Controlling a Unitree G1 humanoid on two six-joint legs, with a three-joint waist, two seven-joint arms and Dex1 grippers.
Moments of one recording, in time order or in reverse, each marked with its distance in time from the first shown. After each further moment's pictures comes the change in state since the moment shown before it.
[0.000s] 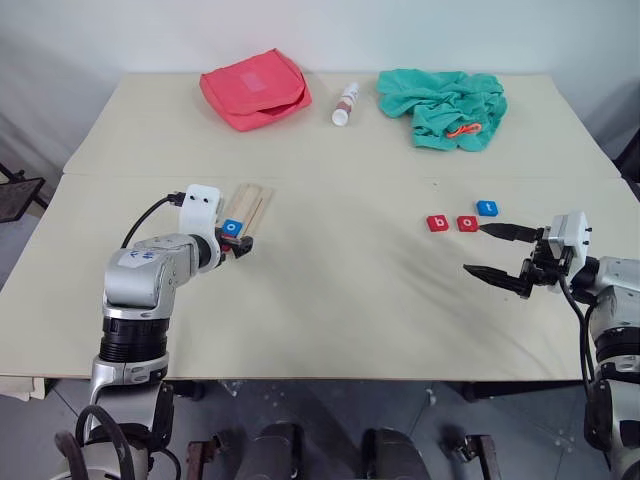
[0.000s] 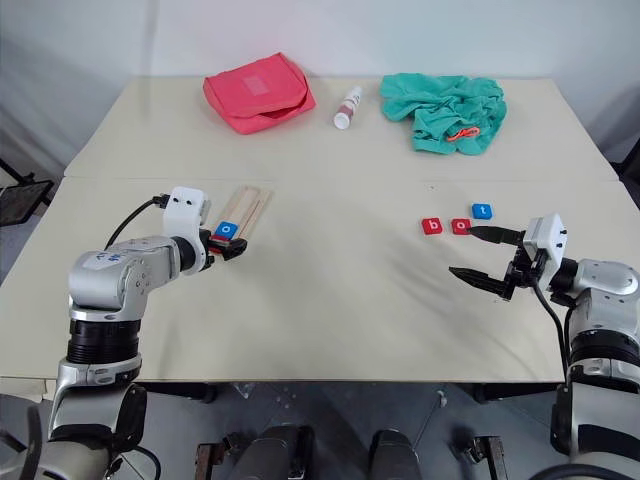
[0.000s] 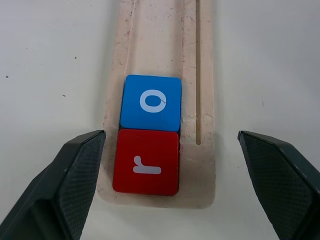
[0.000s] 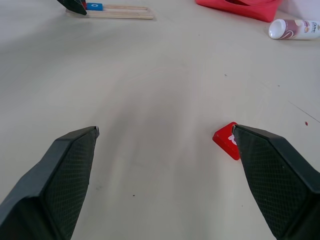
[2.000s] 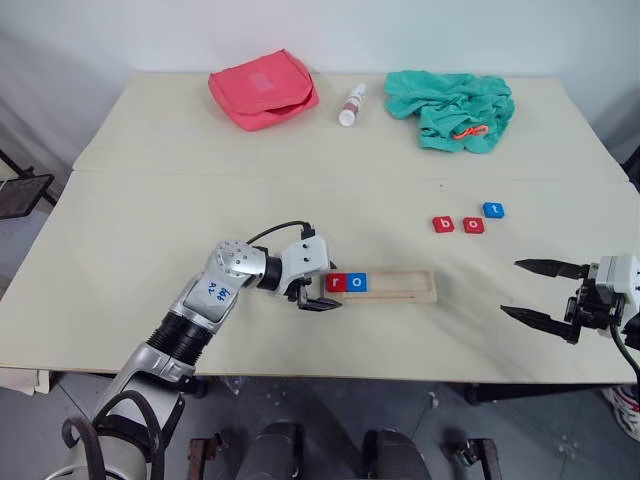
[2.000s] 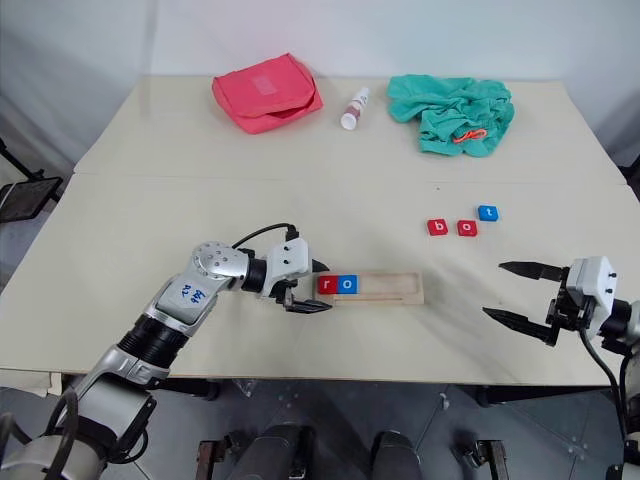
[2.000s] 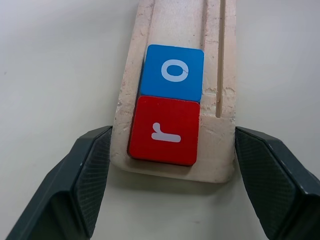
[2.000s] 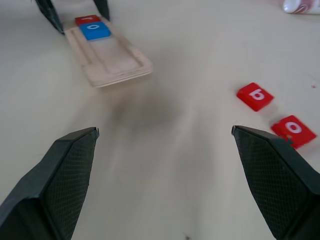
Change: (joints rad) left arm -0.037 0.002 -0.503 0.259 0.196 -0.941 -0.846; right arm 0.445 -0.124 -0.117 -0.427 0.125 0.113 -0.031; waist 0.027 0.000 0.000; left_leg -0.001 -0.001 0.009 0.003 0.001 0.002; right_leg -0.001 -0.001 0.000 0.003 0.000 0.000
